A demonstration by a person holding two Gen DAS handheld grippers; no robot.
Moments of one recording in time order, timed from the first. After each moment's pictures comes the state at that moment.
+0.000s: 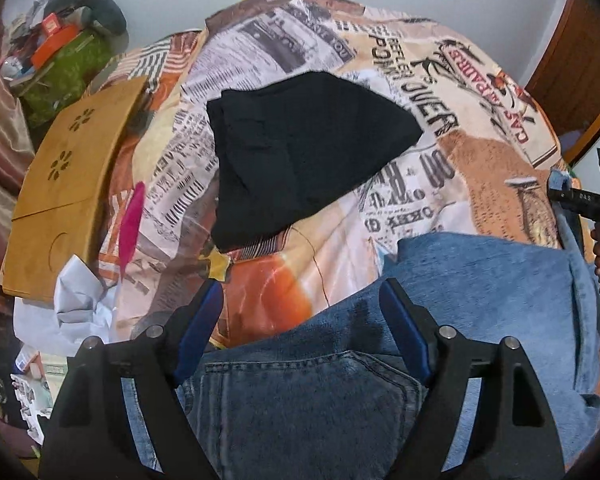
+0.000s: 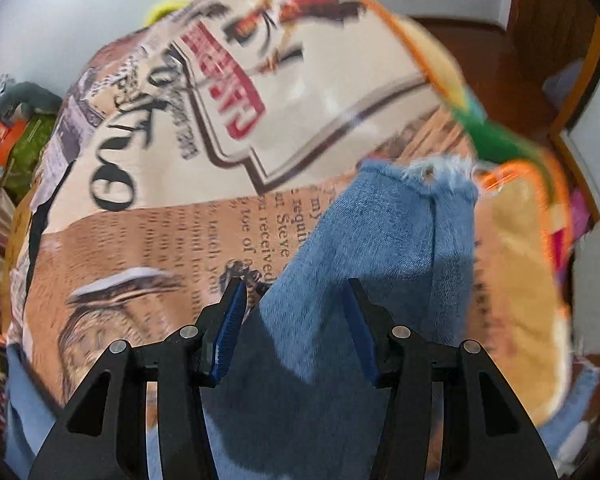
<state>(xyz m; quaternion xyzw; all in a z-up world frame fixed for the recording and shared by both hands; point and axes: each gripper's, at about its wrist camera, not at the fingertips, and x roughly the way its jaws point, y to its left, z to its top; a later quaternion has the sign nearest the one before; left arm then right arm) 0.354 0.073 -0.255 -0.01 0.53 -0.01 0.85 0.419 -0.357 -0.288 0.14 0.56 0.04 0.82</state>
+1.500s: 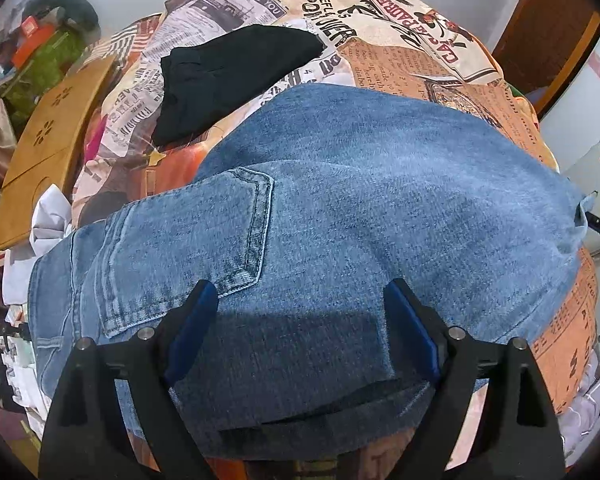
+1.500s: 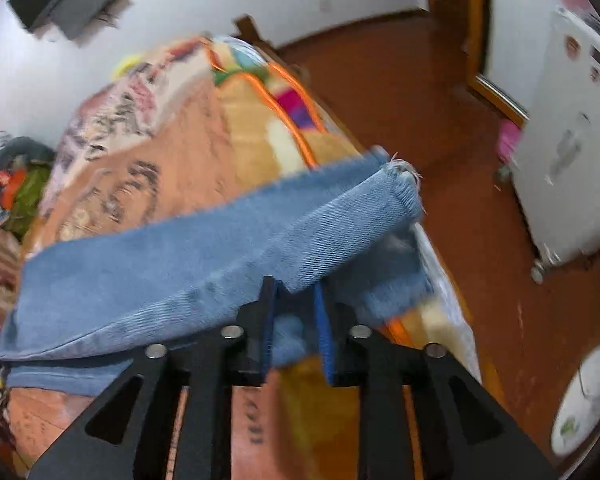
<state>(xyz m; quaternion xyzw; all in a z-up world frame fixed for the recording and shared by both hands) 0.229 -0.007 -0.262 0.01 0.56 -0.05 0.83 0.195 -0.511 -0.266 0.20 0.51 -0.04 0.83</state>
